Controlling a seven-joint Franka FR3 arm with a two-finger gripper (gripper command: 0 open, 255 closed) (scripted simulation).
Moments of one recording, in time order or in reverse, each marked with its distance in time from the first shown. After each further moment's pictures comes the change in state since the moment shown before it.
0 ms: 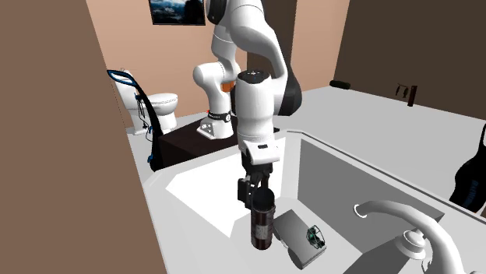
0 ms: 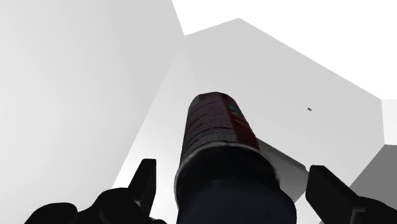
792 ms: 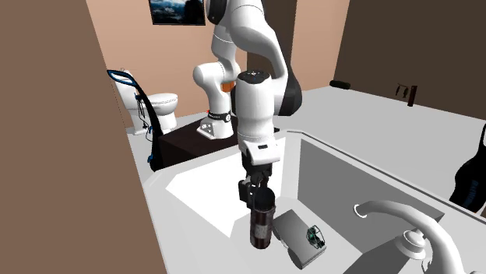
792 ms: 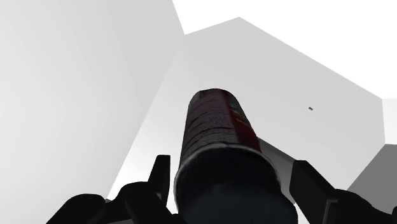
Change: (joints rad) arm 0.000 0.002 0.001 0.002 0.001 0.001 0.000
